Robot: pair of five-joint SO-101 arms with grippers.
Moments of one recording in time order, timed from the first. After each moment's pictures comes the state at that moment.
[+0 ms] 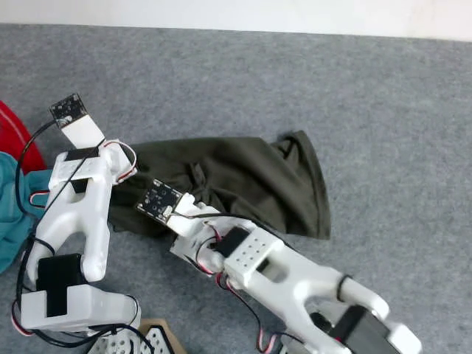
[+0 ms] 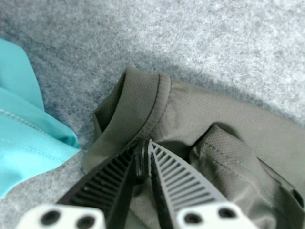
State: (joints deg) left arm -16.3 -2.8 34.9 42.6 24.7; right arm -53.5 -19.4 53.8 25.2 15.8
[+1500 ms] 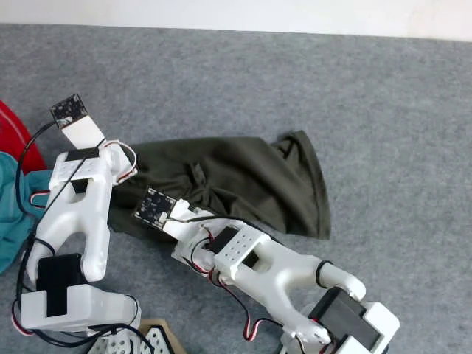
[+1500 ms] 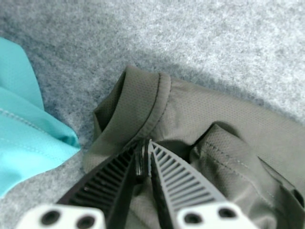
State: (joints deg) left arm -16.3 -2.8 35.0 42.5 24.7; right arm -53.6 -8.2 52.1 20.8 18.7
